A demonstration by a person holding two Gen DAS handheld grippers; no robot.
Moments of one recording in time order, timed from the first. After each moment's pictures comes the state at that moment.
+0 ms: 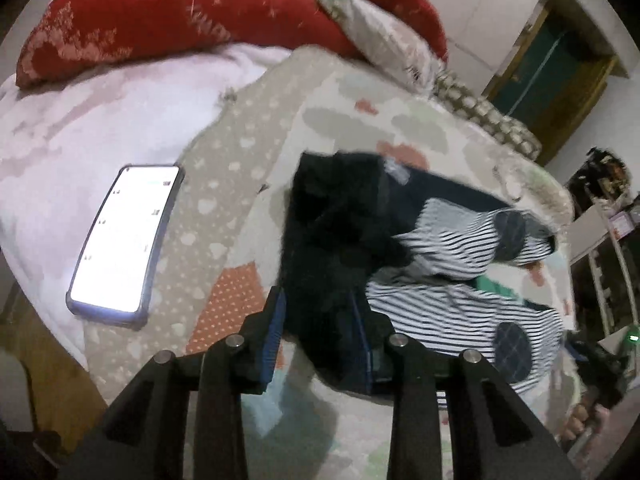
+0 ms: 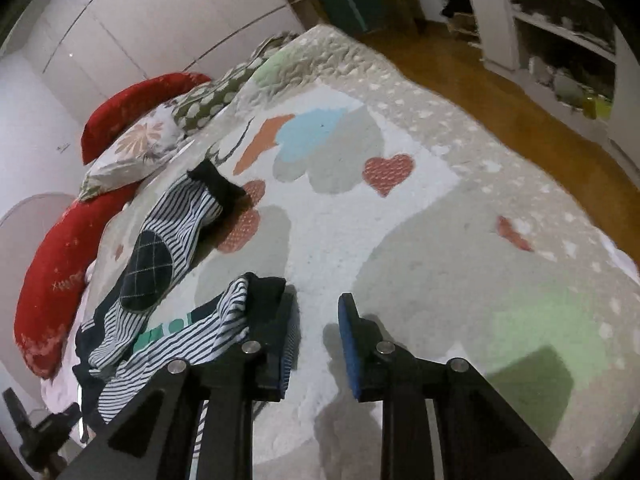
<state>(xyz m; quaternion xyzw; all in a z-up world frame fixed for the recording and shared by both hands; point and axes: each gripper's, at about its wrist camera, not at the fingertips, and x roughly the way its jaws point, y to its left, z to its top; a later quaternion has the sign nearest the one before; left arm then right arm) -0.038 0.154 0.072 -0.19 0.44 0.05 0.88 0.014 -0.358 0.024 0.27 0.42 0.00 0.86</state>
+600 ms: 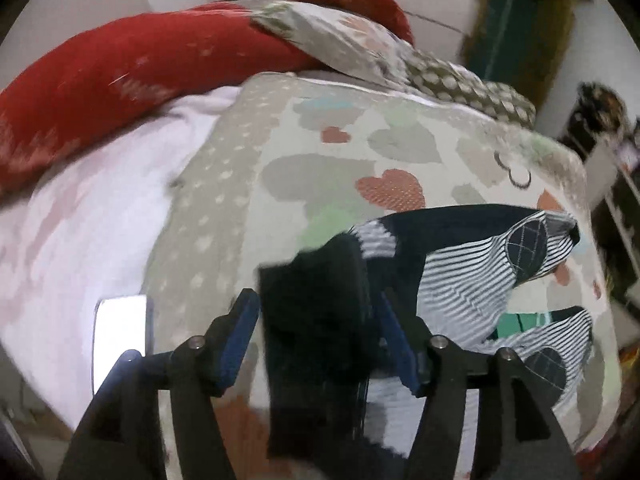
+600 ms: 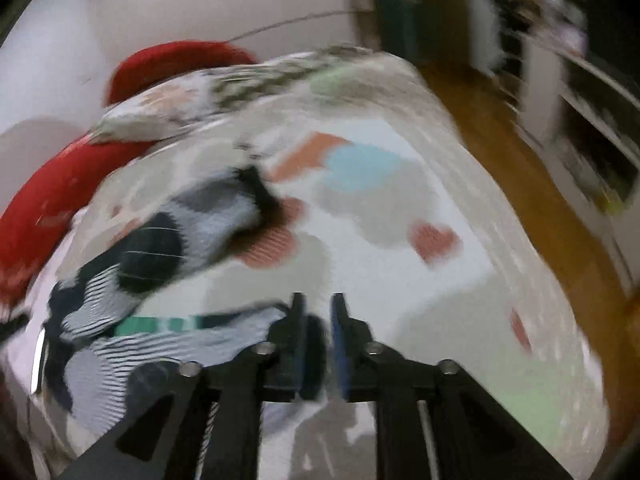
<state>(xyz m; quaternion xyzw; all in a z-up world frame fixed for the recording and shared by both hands) 0.076 0.135 0.085 -0.05 0.46 0.02 0.89 0.051 -0.309 0.084 0.09 0.41 0.05 0.90</state>
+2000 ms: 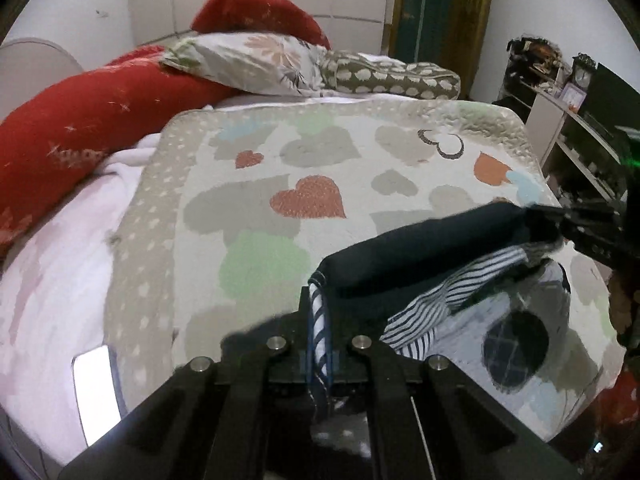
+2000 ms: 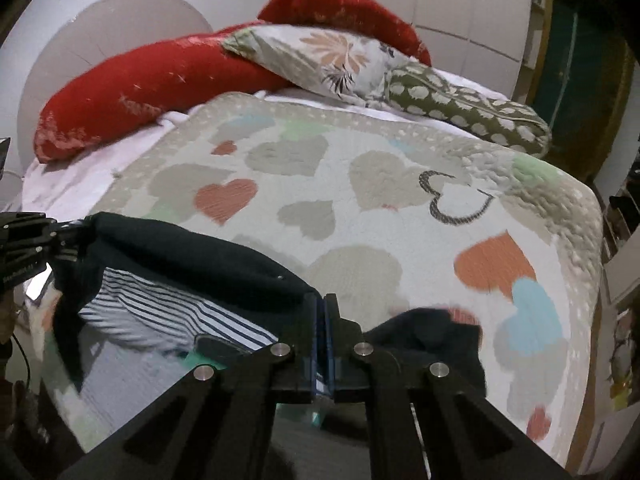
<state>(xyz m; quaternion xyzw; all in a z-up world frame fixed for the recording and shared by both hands) 0.043 0.081 0.098 0.02 0.42 -0.08 0.91 0.097 -0.169 0.105 -0.08 0.42 0.20 0.88</state>
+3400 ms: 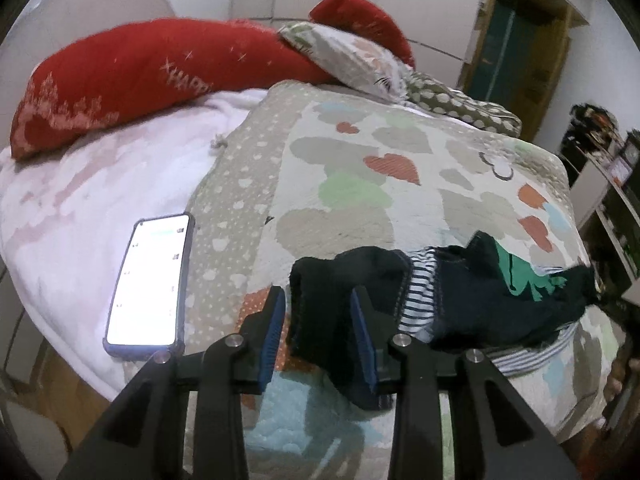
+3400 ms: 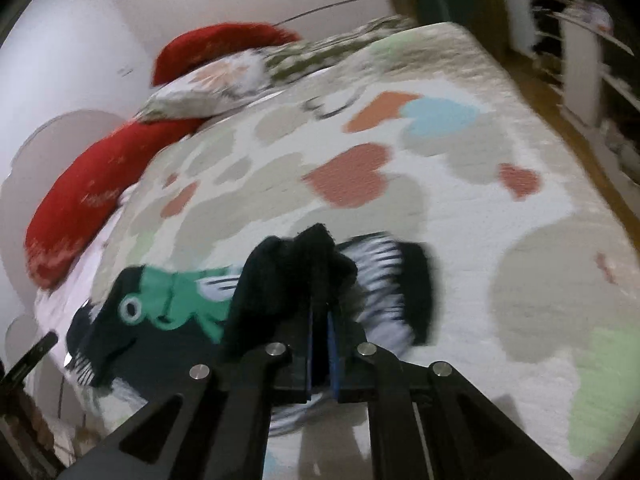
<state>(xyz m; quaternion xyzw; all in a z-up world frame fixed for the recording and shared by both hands) -0.050 0.153 0.074 -0.09 0.41 0.04 0.91 -0.006 -0.282 0.046 0.16 0.42 0.04 0.89</state>
